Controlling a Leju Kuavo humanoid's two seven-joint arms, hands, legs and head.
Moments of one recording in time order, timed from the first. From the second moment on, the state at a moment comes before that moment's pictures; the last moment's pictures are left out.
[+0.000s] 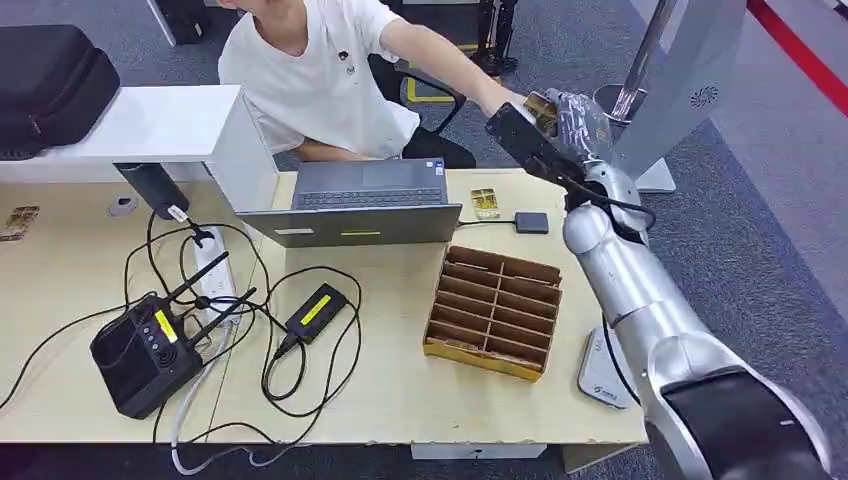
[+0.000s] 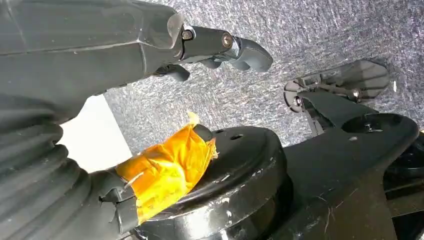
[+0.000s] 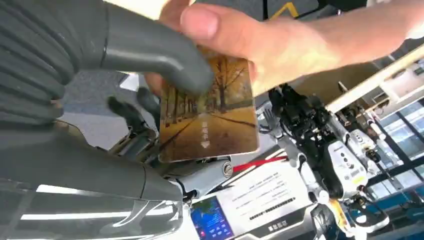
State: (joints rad) left arm -0.06 -0.14 0.78 -0.21 -0.94 -0.15 0.07; right arm -0.96 0.03 0.43 -0.70 0.73 -0.34 -0.10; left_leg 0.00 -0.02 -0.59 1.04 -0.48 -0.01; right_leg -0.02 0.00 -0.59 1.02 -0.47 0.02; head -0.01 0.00
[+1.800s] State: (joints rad) left arm -0.05 -0.16 0.93 -0.21 -0.88 -0.08 0.05; right arm 0.29 -0.24 0.32 -1.97 0.79 -0.53 -0.32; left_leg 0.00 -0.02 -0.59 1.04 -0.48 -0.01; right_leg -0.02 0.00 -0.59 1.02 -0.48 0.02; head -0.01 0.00
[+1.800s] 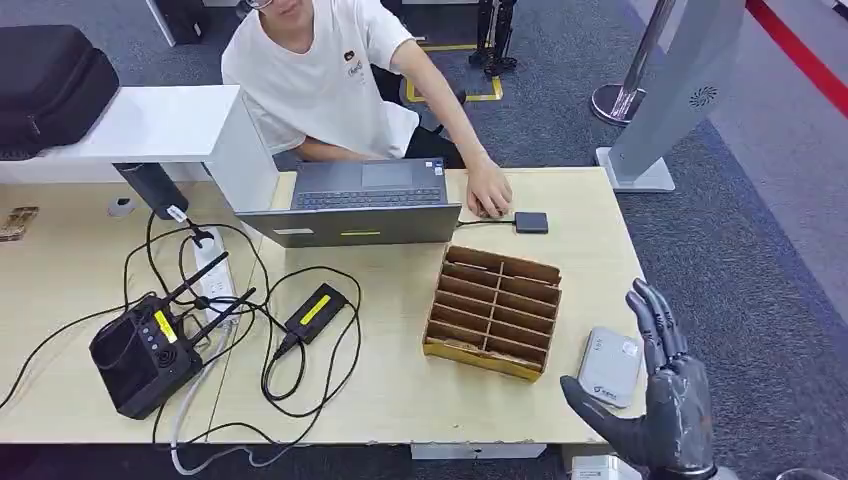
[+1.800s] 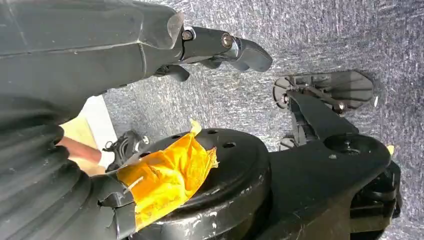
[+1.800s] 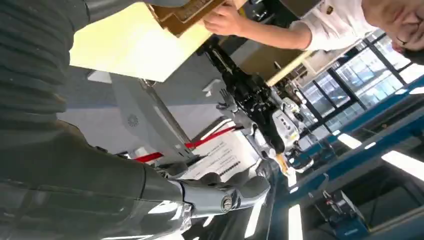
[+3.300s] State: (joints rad) left arm -0.06 -0.17 0.96 -0.21 -0.91 -0.09 0.06; right arm 0.21 -0.14 0.47 -1.54 1.04 -0.69 -0.21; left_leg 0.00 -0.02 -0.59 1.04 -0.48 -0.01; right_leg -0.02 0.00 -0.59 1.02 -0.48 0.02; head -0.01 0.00
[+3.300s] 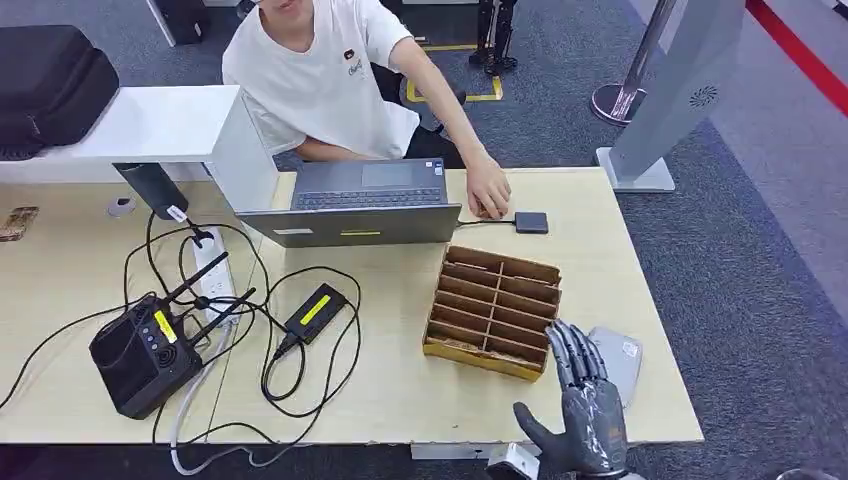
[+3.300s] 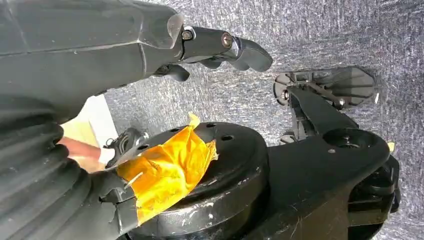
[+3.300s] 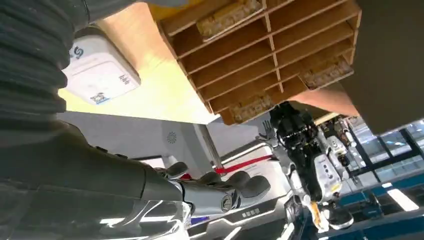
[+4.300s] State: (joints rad) left arm -0.06 -0.18 0.96 -0.21 -0.97 -0.09 0.07; right arm 0.05 0.08 0.35 -1.32 1.16 -0.69 -0.32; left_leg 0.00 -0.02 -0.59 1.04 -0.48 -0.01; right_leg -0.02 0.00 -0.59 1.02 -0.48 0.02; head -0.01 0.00
